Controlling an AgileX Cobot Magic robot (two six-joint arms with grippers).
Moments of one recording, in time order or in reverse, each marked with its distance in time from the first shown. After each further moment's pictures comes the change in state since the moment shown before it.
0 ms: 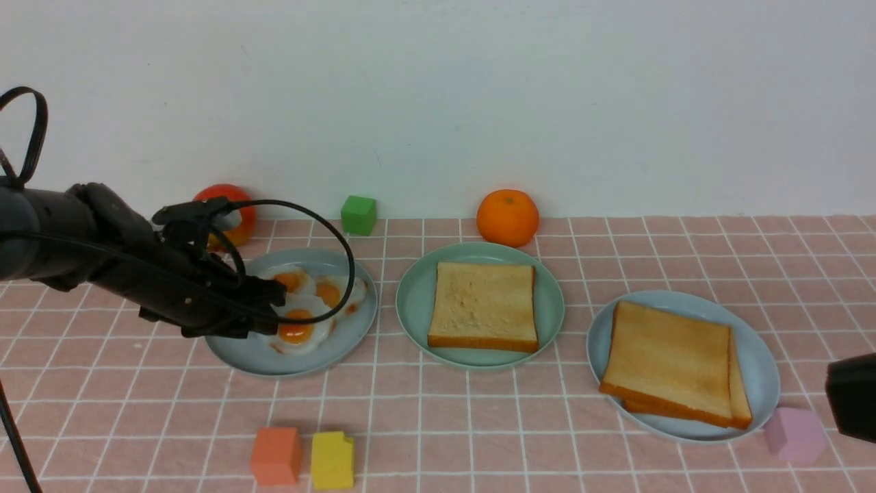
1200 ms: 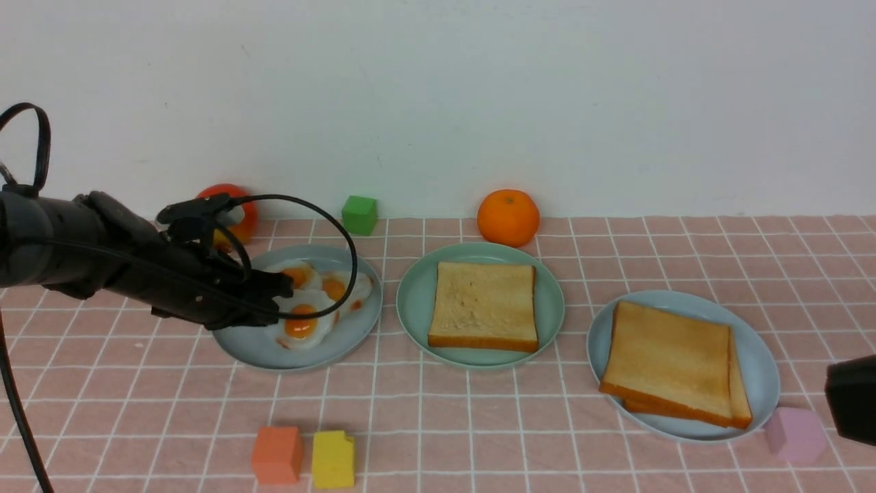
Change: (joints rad) right arm 0.000 0.000 0.000 0.006 0.005 0.000; left arm 0.001 0.040 -0.006 -0.158 -0.053 0.102
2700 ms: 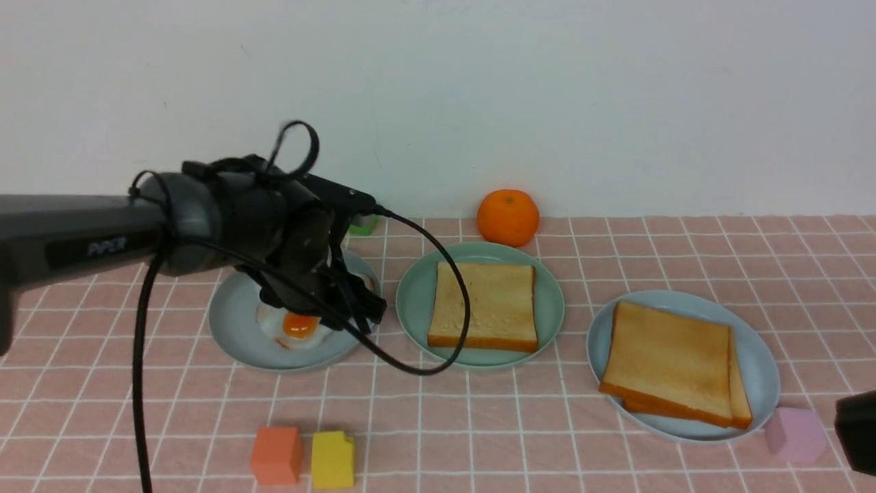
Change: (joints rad) right arm 0.000 0.000 0.000 -0.008 0.055 -0.012; left arm -0.387 -0.002 -0.159 1.196 0.129 -0.985
